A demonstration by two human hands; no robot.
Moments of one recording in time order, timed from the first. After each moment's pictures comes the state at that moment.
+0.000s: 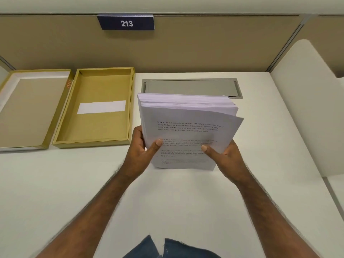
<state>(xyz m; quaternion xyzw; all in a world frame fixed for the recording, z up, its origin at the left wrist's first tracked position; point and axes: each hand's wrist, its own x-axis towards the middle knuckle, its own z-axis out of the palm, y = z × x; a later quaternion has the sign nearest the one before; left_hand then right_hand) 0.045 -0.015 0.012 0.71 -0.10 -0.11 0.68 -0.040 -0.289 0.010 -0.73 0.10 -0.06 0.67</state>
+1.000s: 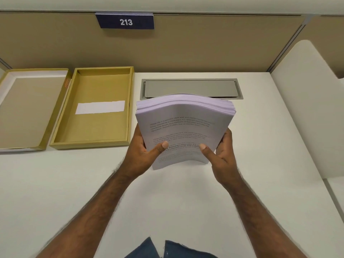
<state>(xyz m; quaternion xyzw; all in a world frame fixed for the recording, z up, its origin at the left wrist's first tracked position) 0.056 -0.019 0.019 0.73 -0.16 -0.07 0.66 -0.032 -0.266 -0.001 -0.72 0.07 -0.17 0.67</state>
